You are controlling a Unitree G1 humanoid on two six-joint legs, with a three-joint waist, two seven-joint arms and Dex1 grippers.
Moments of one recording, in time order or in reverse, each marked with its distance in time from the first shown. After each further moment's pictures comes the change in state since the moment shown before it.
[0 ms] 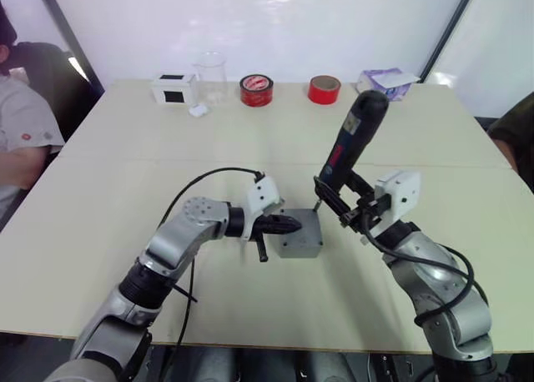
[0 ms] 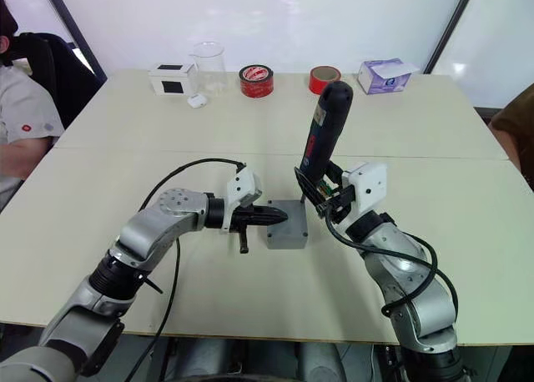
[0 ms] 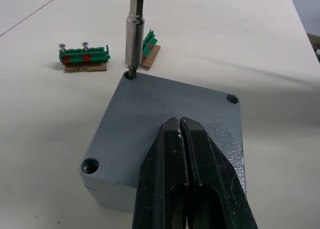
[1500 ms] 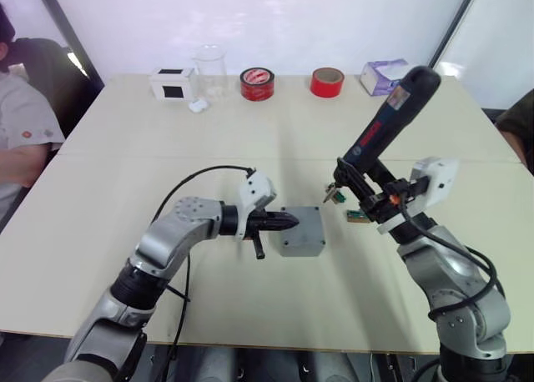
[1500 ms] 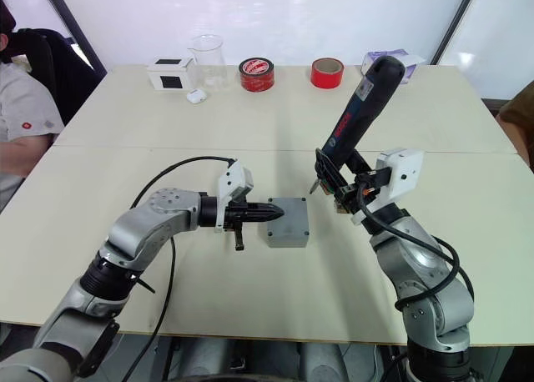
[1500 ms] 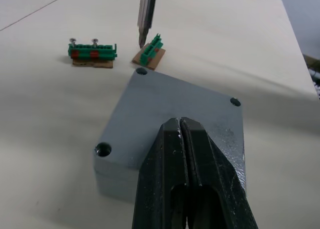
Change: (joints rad) left arm -0.007 0.021 0.031 -0.020 -0.097 0.041 0.023; right arm -0.021 0.042 -0.150 -0.034 0.211 0.054 -0.086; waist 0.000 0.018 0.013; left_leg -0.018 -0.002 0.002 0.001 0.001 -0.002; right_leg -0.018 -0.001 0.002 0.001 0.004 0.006
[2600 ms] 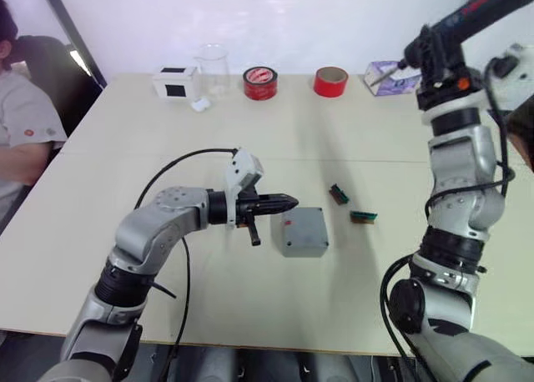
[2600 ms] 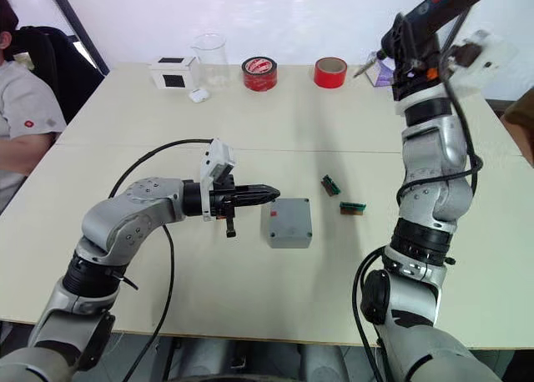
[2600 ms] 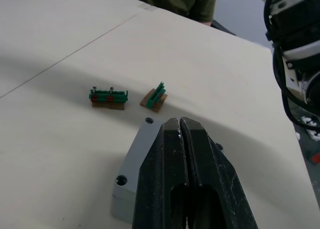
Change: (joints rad) left arm 0.003 0.023 0.157 -0.124 -0.187 0.113 0.068; right arm -0.632 0.057 -0.288 0.568 -0.098 -0.200 0.016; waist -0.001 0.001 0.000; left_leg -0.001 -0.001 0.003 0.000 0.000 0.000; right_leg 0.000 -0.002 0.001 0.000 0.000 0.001
